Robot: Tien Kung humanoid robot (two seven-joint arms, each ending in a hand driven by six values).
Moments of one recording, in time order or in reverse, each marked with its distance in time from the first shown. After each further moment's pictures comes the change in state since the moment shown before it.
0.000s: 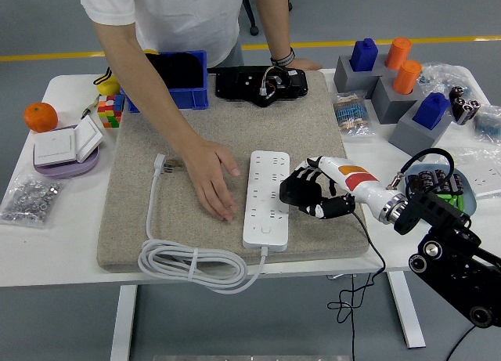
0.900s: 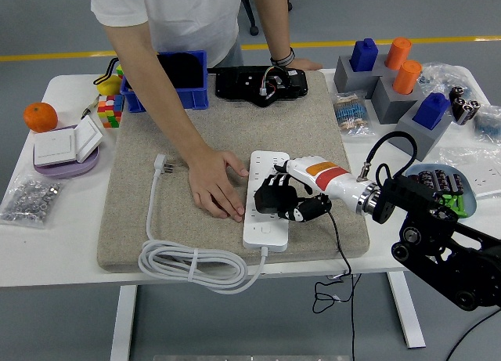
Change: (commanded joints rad) left arm -0.006 0.006 0.019 0.000 -0.010 0.000 0.002; right arm 0.114 0.011 -0.114 -0.042 -0.048 0.054 0.045
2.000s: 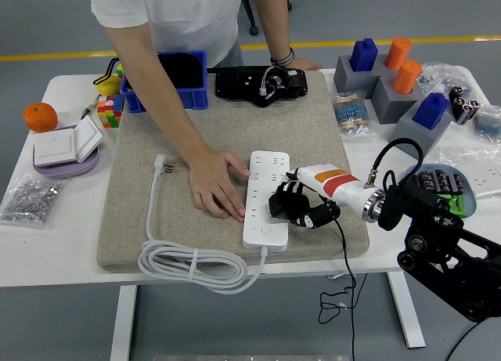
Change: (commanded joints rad) left arm 0.007 -0.008 -0.019 0.000 0.011 0.000 -0.001; right arm -0.049 -0.016 0.029 0.061 -0.035 0.039 -0.123
